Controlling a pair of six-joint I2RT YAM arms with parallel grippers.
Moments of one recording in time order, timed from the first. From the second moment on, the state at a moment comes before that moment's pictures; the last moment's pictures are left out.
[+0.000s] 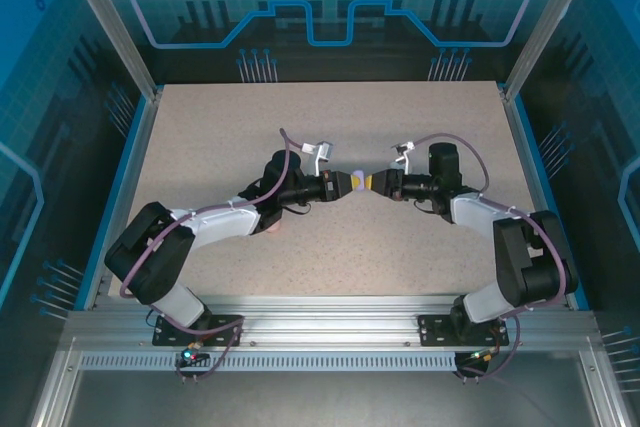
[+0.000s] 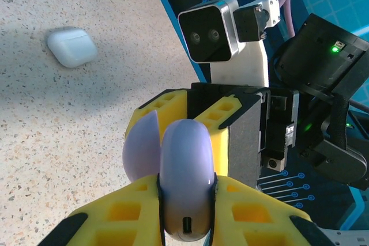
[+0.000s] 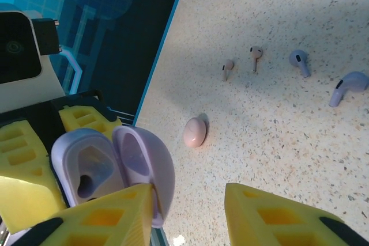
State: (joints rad) left arm -0.63 1.59 0.82 0.50 0.52 -0.85; right arm 0.18 1.51 0.68 0.26 -1.02 0.60
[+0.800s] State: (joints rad) left arm -0.63 1.60 0.84 0.50 0.49 -0.85; right arm 0.19 1.51 0.75 0.16 -1.02 0.55
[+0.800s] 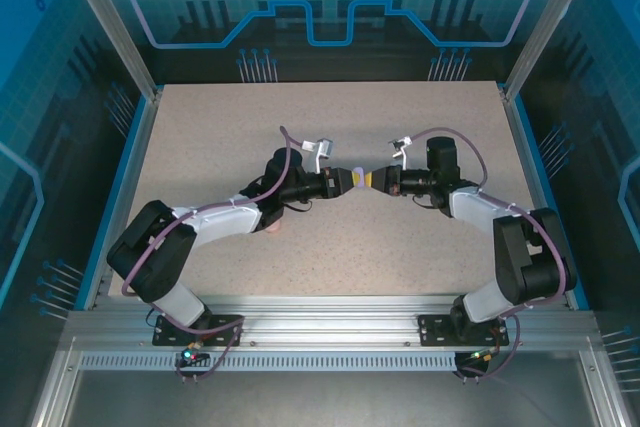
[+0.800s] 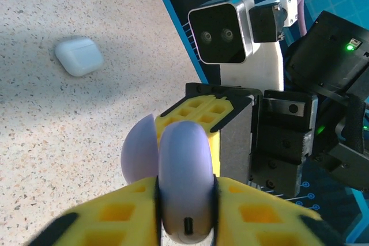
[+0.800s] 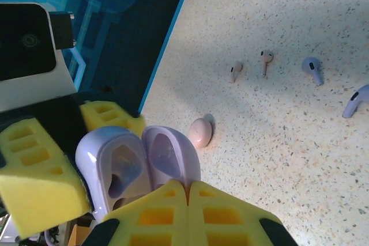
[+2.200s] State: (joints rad) left arm -0.40 1.79 1.61 -0.87 0.96 -0.03; right arm 0.38 1.47 1.29 -0.60 -0.50 -0.20
